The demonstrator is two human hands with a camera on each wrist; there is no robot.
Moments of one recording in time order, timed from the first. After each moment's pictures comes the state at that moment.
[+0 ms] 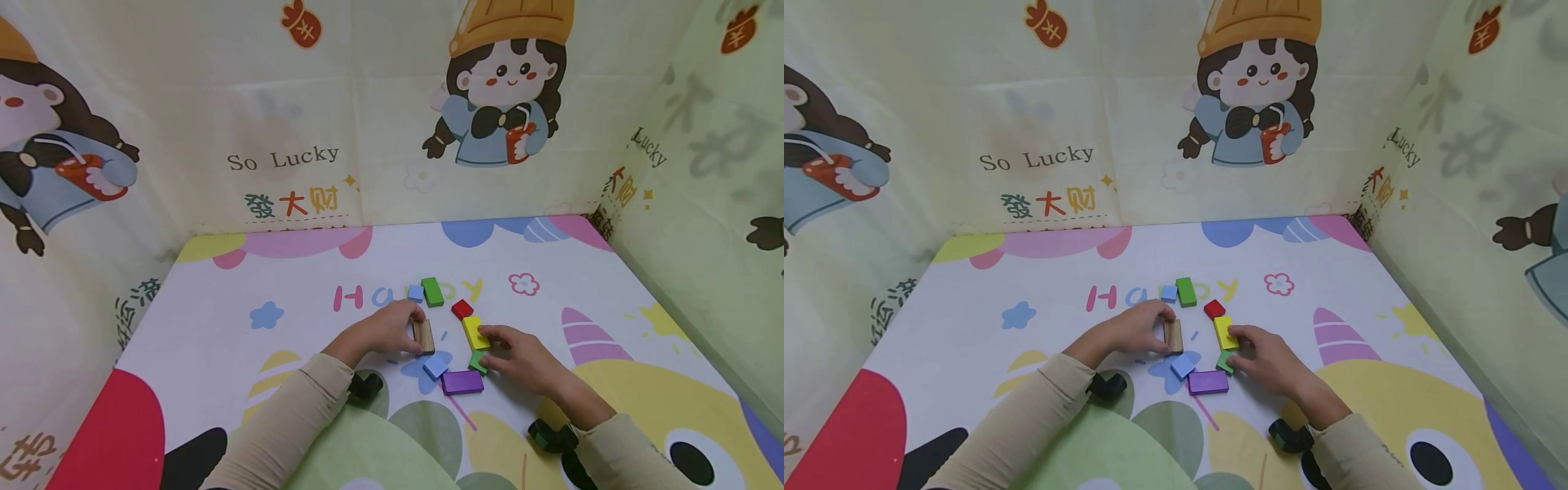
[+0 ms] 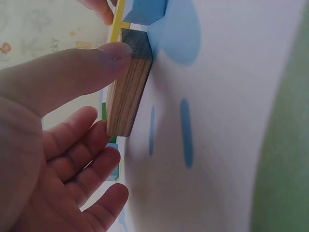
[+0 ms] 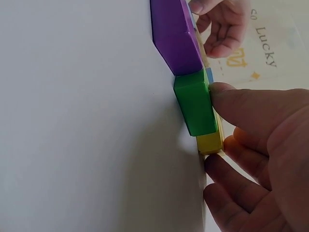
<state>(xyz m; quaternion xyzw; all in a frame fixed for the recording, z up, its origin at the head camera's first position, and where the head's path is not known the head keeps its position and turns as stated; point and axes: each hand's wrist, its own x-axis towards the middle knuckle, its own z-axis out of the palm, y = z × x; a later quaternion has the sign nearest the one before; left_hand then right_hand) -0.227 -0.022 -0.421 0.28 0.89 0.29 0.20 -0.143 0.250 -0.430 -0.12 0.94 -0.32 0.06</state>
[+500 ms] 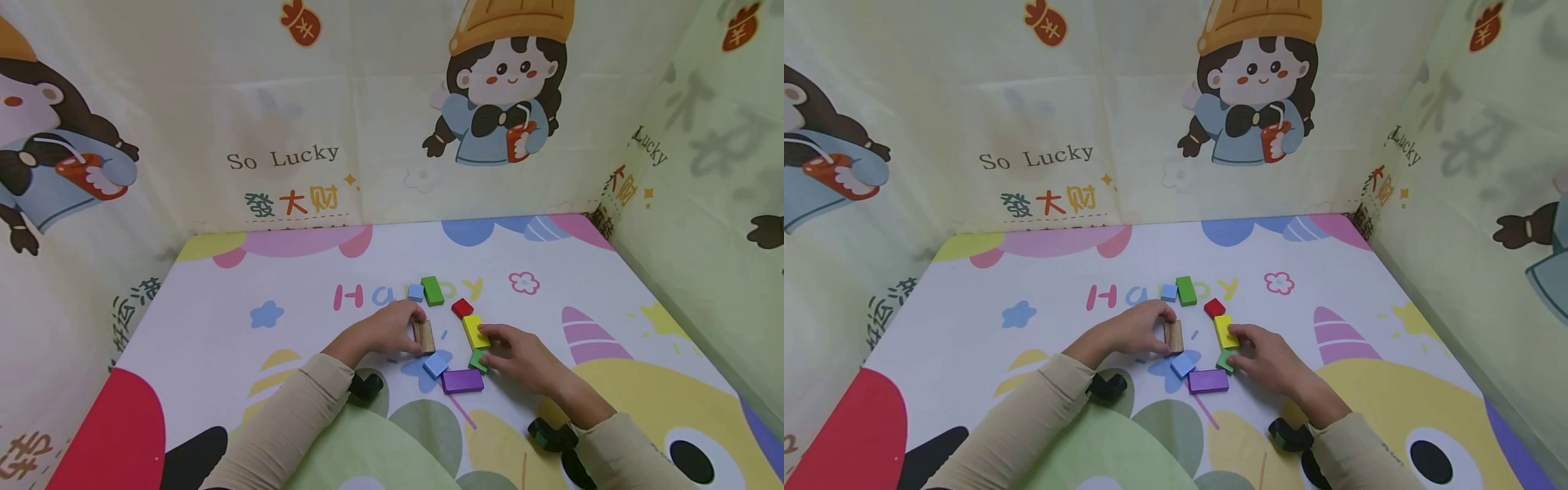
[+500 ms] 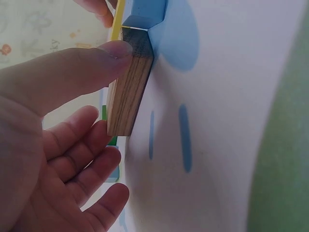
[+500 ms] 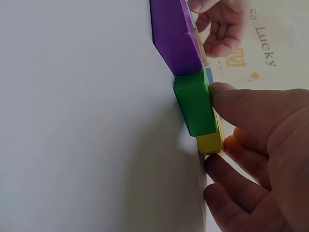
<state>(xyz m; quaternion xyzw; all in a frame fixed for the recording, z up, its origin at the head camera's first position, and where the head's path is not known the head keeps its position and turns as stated) -0.225 -0.022 -0.421 0.29 0.89 0.28 0.20 -0.142 0.249 -0.429 -0.12 0.94 -0.33 0.06</state>
